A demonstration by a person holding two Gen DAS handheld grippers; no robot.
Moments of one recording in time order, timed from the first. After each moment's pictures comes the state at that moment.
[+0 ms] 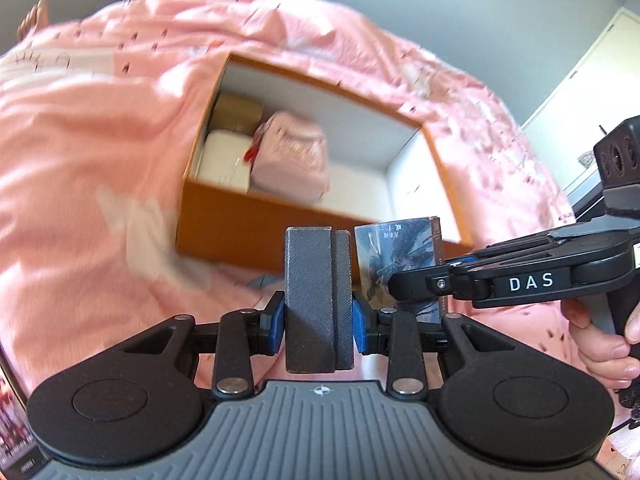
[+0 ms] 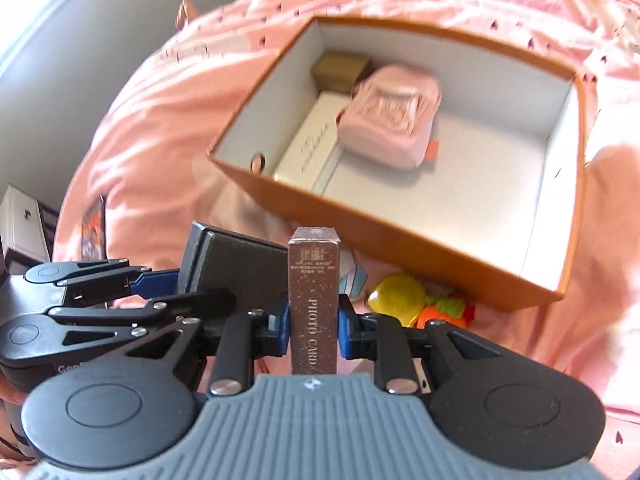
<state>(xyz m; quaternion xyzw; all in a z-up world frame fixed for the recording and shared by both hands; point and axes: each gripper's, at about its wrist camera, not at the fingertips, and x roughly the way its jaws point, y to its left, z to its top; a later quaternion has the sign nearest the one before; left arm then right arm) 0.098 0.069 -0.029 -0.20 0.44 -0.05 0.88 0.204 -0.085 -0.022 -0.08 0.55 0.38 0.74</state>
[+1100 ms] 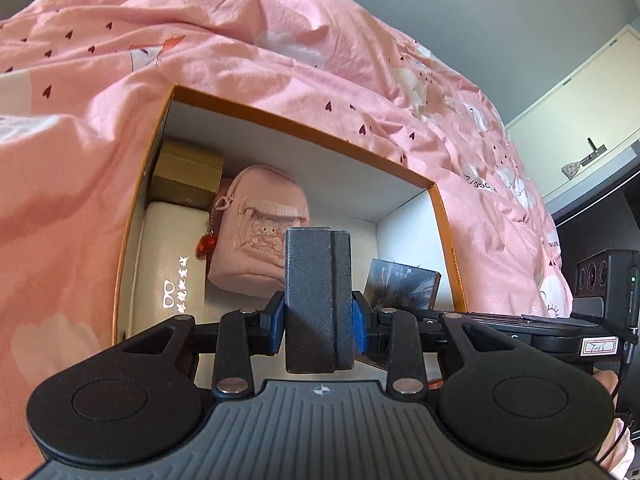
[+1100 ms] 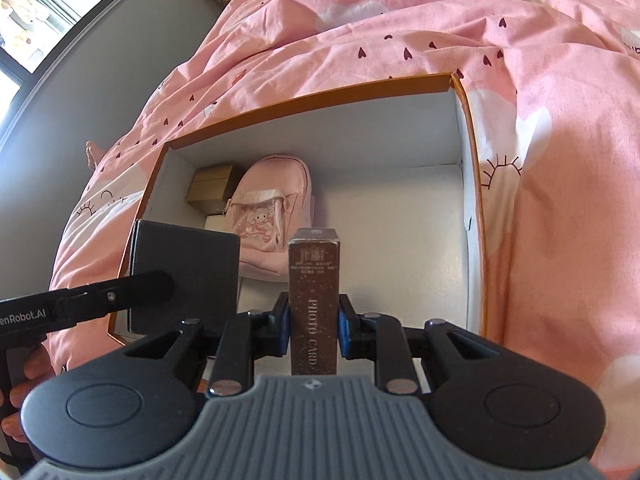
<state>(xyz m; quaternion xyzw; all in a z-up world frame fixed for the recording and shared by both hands) 0.241 0.099 -0.052 -0.25 0.48 -0.09 0.83 0.325 -0.125 -0.057 0.08 0.54 0.29 0.79</state>
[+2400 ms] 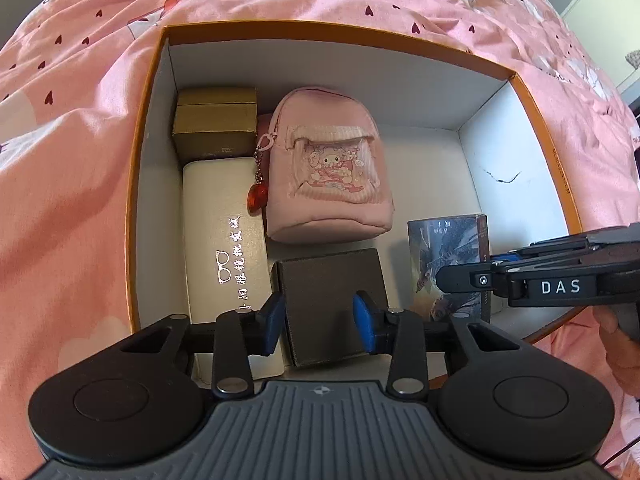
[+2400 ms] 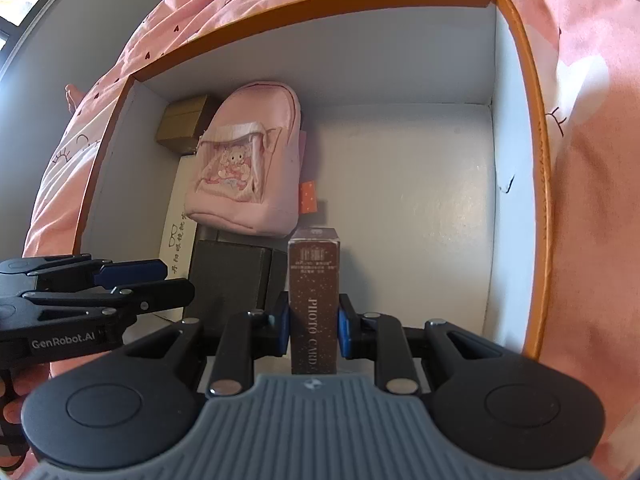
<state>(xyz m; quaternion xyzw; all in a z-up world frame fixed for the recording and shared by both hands) 0.258 0.074 -0.083 -0.07 0.59 -0.04 0.80 0.349 -0.097 -0.107 0.04 0.62 0.30 0.73</state>
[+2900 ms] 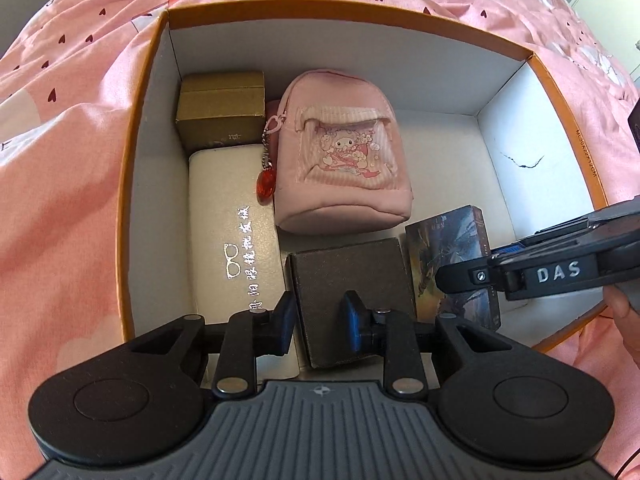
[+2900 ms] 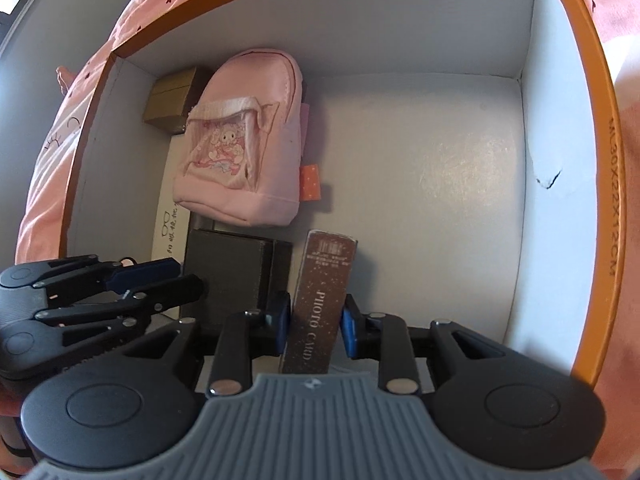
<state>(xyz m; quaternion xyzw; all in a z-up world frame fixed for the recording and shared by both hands) 0.255 0.074 -0.094 -0.06 0.59 -0.02 0.81 0.358 -0.078 -0.126 0.02 0.65 0.30 0.70</state>
